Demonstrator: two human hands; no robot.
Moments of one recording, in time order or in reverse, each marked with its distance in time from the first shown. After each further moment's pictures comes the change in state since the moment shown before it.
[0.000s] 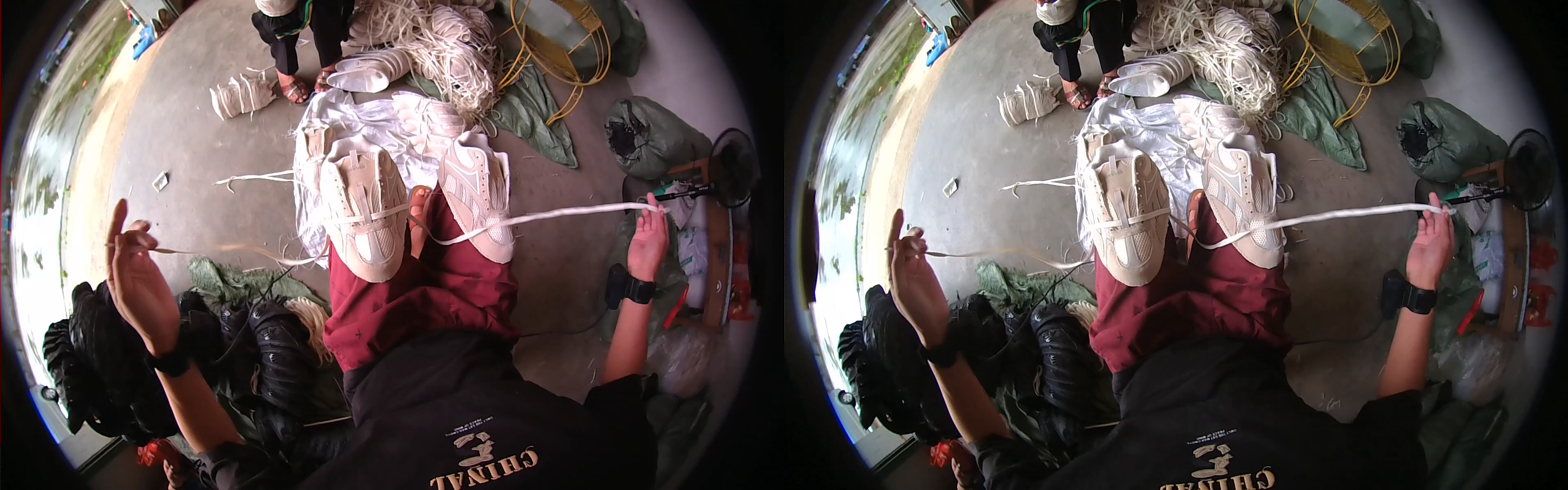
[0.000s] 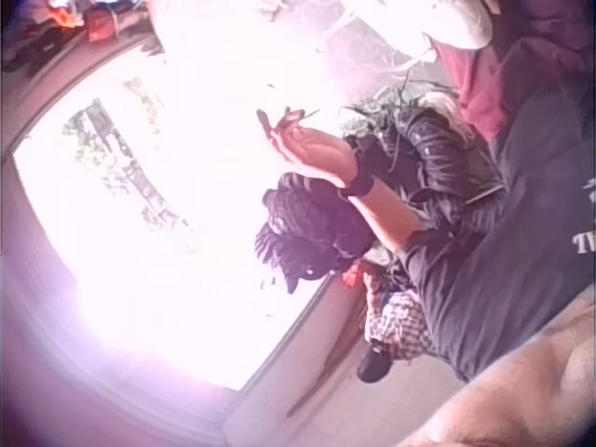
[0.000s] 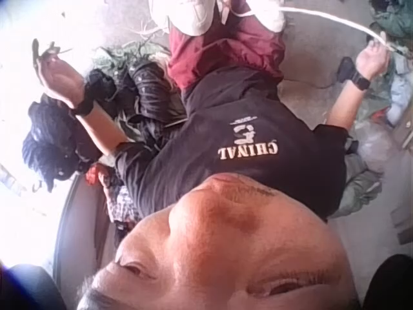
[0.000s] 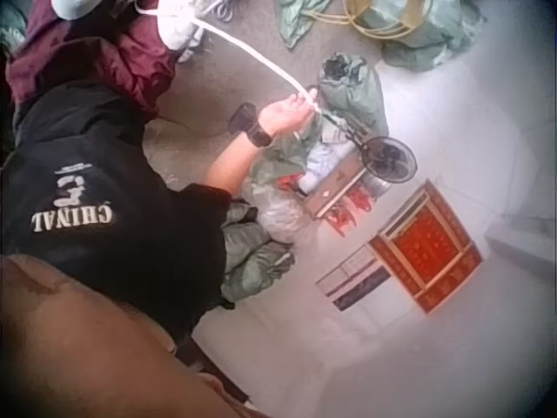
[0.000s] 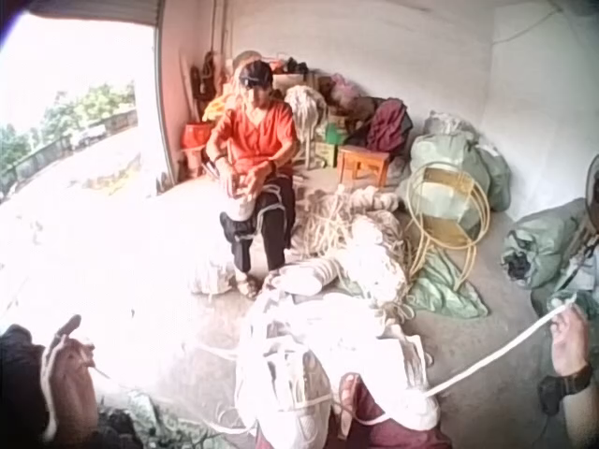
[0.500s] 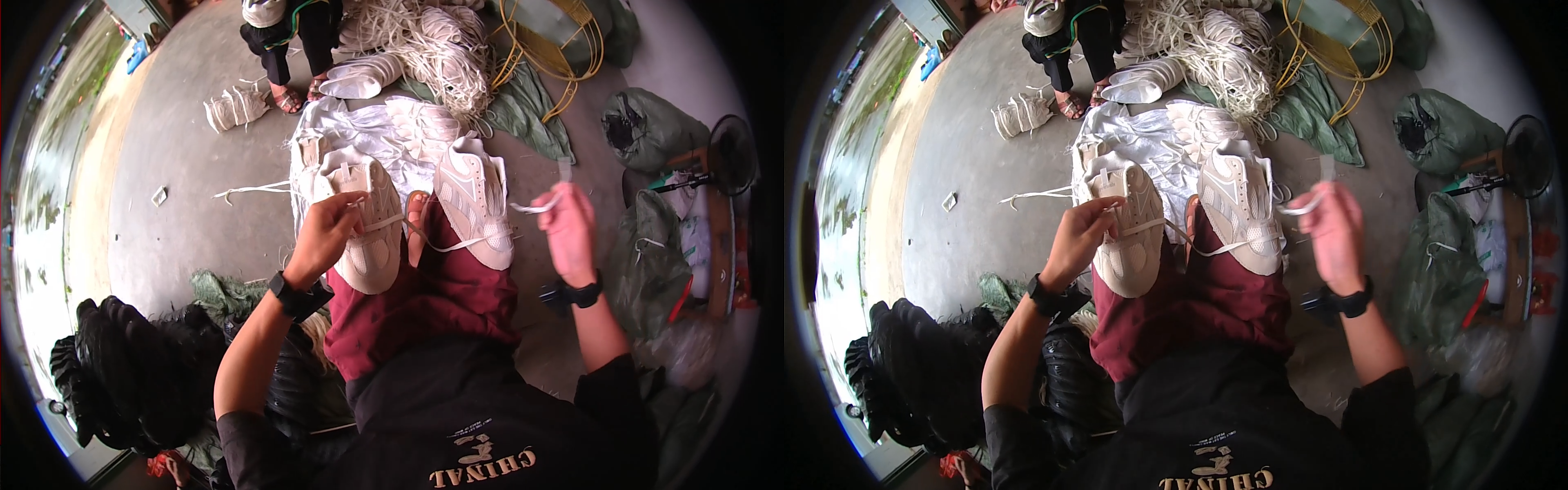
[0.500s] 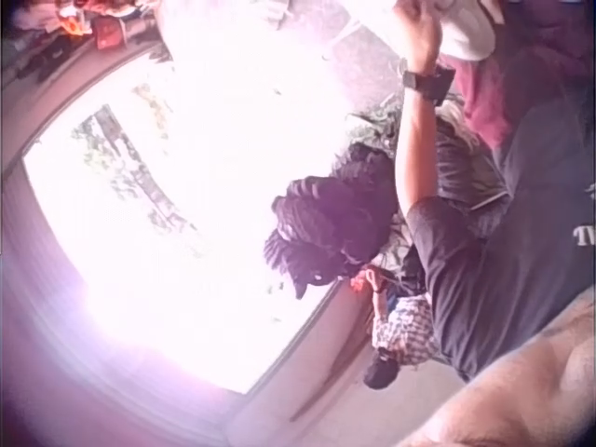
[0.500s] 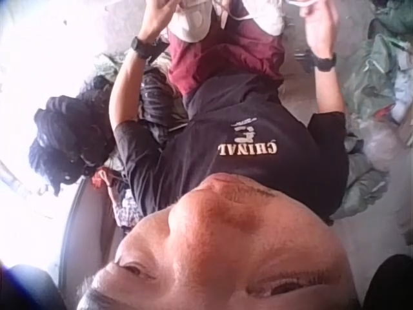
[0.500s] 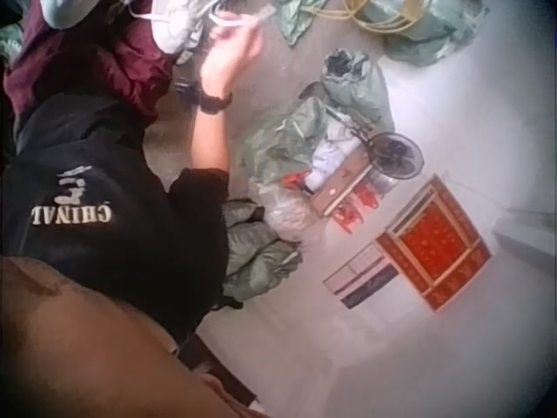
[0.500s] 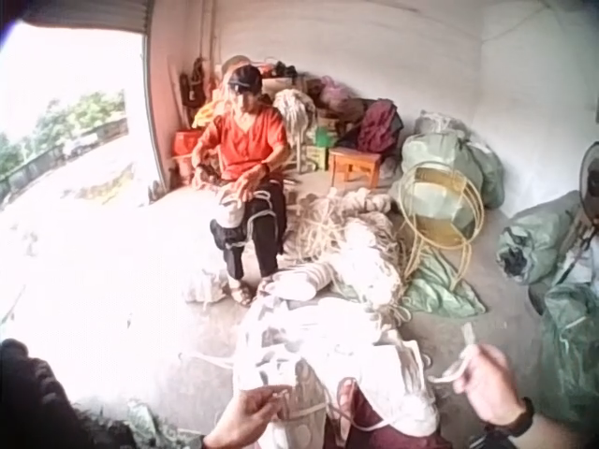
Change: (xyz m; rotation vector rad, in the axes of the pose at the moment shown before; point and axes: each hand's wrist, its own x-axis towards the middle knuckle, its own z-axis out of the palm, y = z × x) left_hand -0.049 -0.109 0.181 0.117 -0.794 -0.498; right_hand -0.085 0.072 0.108 0.055 -0.641 0.298
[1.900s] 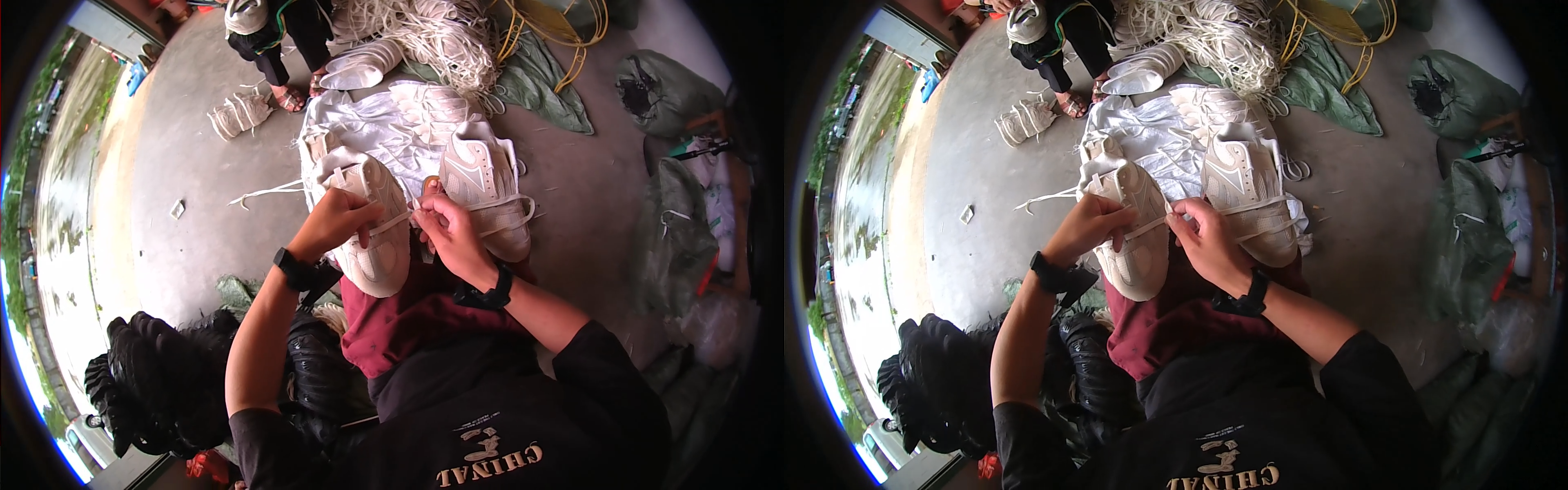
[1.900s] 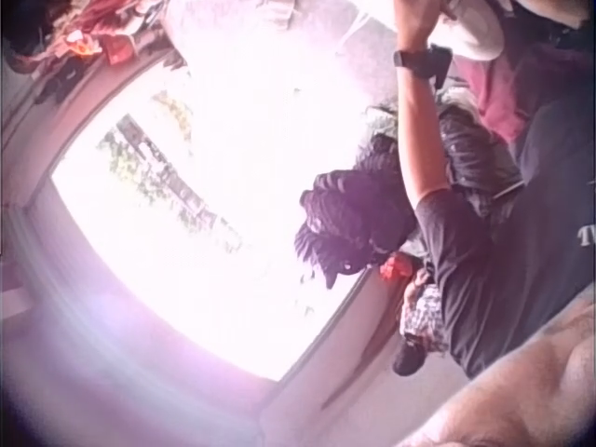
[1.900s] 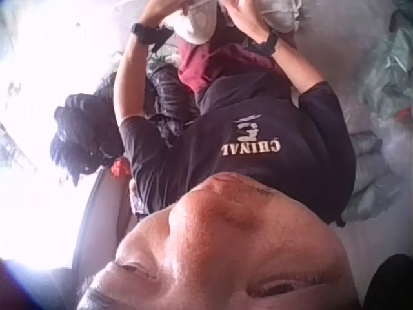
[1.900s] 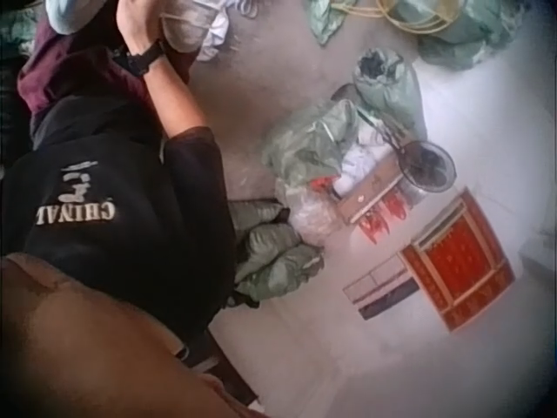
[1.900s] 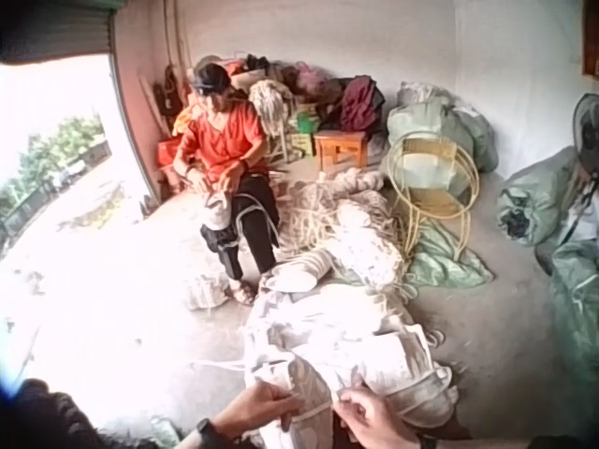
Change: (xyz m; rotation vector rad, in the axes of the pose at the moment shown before) left_hand 0.080 0.018 0.021 0.262 -0.333 -0.273; right_hand 0.026 0.119 0.082 -0.337 -0.188 0.102
